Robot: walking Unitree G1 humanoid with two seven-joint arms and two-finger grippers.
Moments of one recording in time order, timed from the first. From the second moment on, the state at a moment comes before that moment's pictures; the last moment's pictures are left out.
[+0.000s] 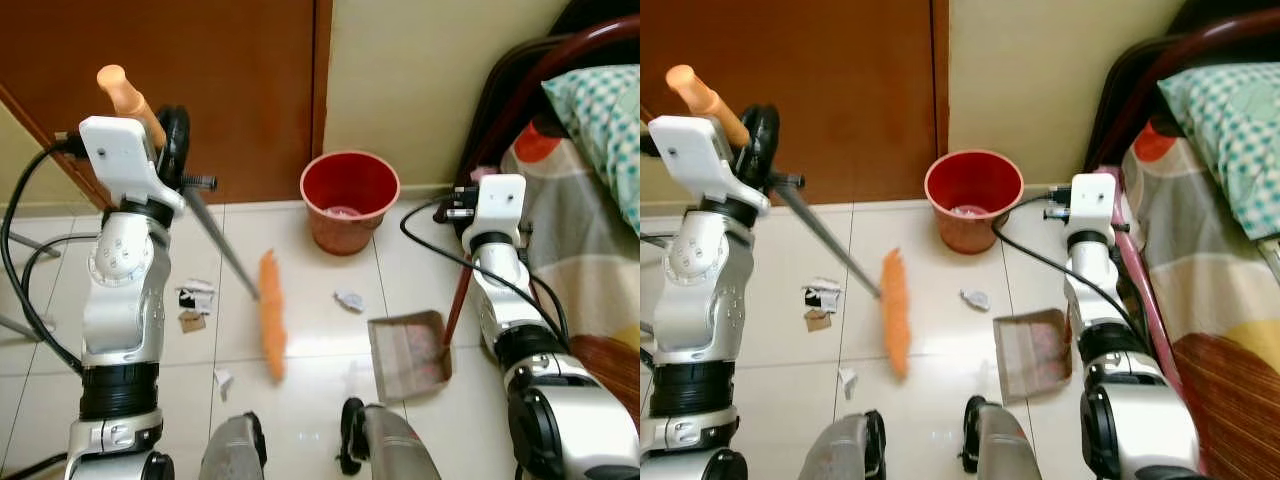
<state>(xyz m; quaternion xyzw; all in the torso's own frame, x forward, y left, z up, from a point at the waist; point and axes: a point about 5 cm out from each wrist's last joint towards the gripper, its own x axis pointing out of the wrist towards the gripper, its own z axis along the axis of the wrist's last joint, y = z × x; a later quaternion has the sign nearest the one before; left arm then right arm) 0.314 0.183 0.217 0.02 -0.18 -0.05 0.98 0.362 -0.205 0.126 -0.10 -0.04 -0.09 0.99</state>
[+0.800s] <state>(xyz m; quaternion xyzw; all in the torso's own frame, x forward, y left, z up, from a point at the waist) 0.283 0.116 0.156 0.02 -0.10 -0.11 0.99 0.338 -0.198 0.143 -0.06 -0.06 -0.06 0.99</state>
